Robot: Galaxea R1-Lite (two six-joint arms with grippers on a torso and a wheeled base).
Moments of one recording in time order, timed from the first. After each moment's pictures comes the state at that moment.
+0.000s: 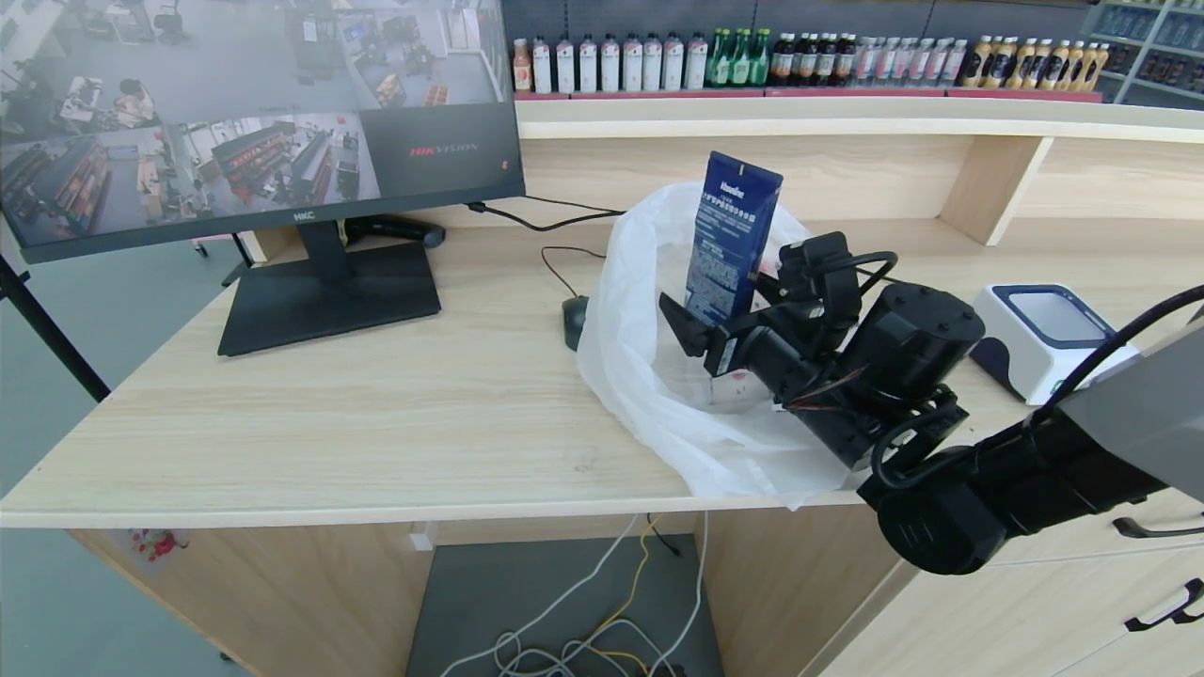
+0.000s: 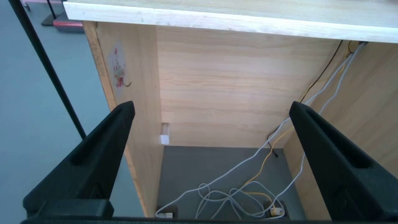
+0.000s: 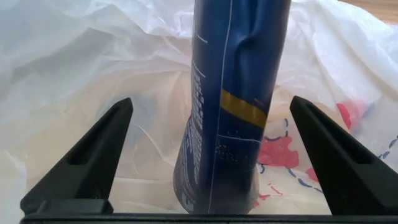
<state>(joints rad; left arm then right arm) 0.00 0.00 0.00 0.00 0.00 0.00 0.53 2.04 -0.94 -1.37 -0.05 -0.10</state>
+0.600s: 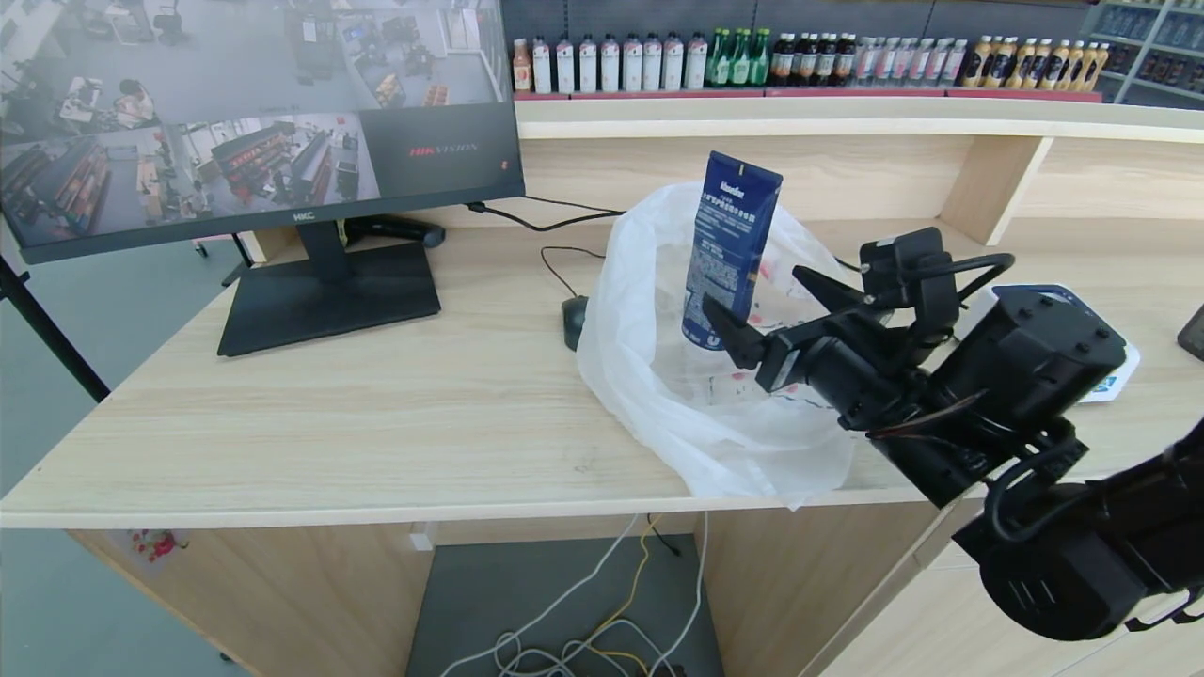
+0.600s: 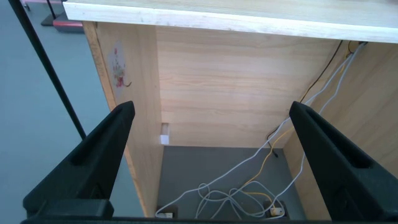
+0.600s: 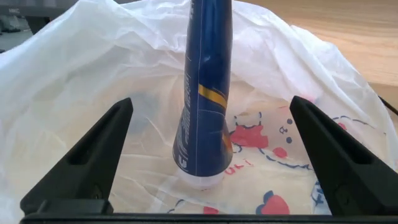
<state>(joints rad) 0.00 0.00 0.00 0.00 0.00 0.00 0.53 1.86 -0.70 -1.44 -0.06 -0.11</state>
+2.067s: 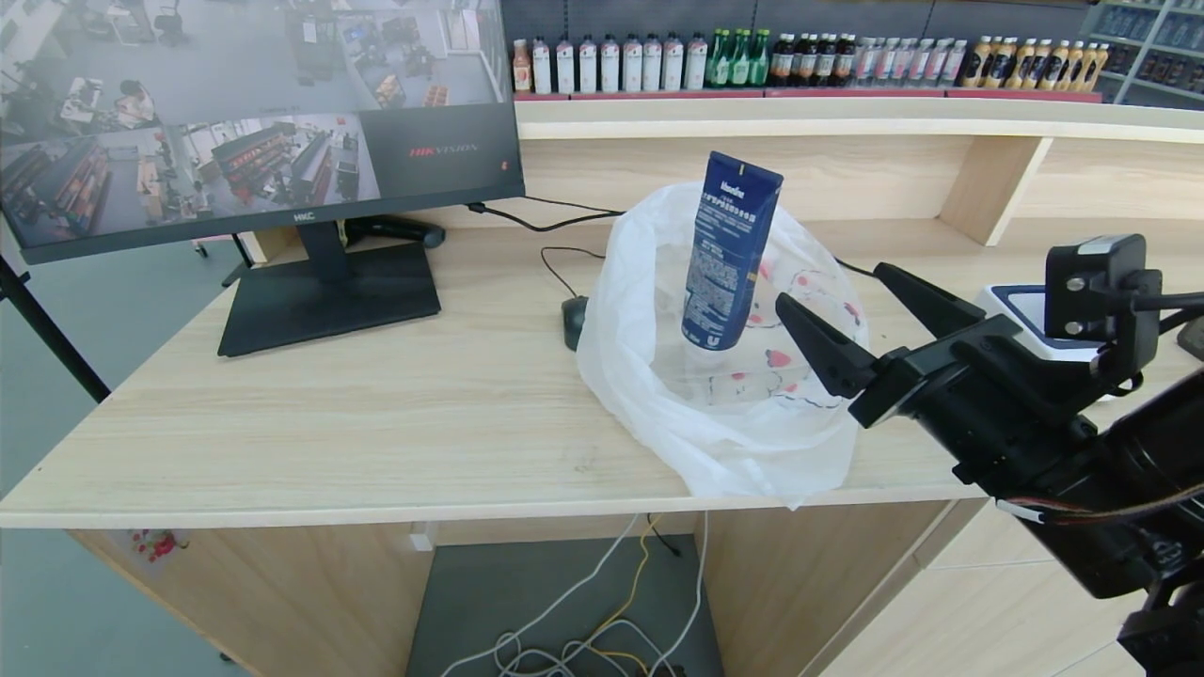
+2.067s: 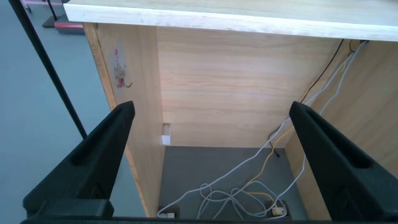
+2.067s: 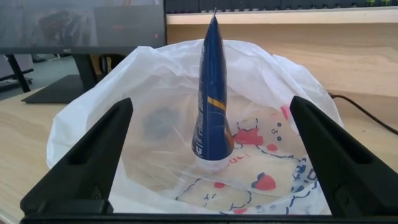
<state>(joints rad) 0.00 0.00 0.00 0.00 0.00 0.01 0.56 1.65 -0.45 -1.57 -0.06 -0.06</state>
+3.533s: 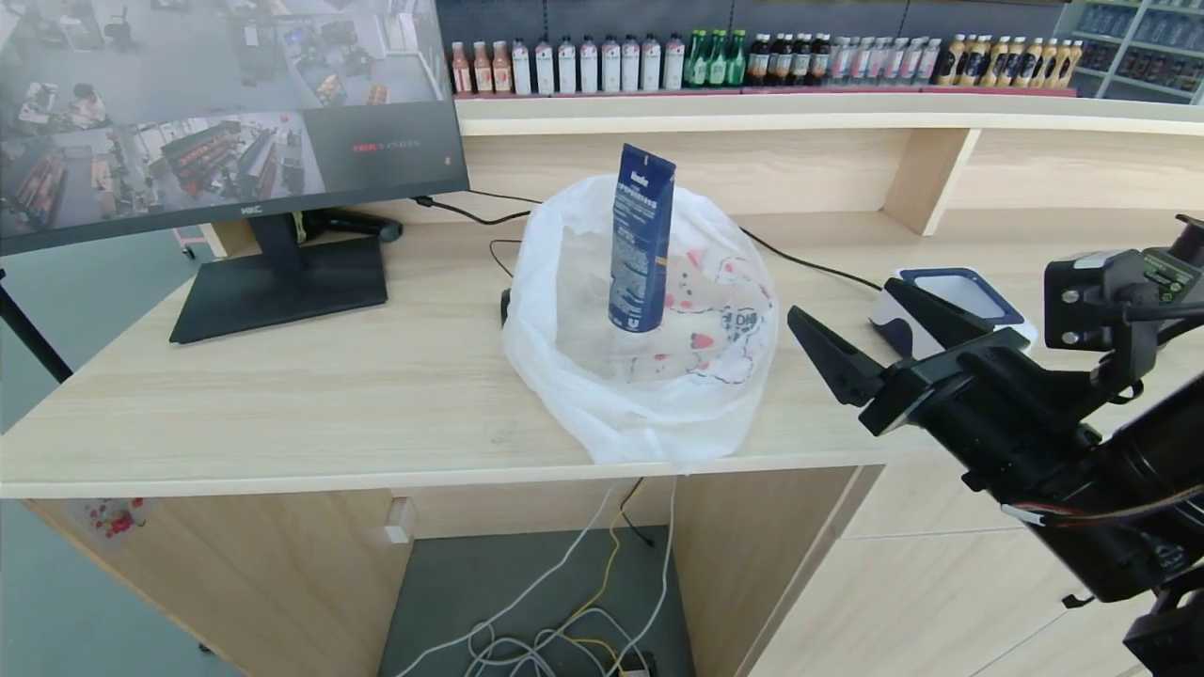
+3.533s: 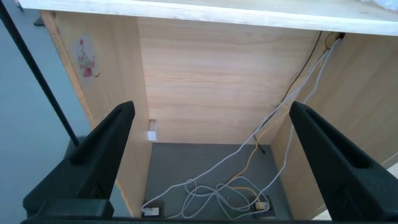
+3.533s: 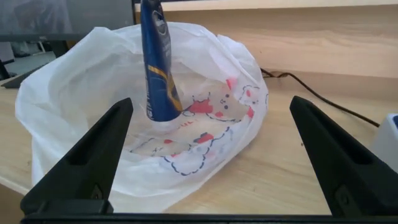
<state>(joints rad) 0.00 0.00 0.00 0.00 0.00 0.00 0.51 1.65 -0.41 -1.57 -0.06 -0.05</state>
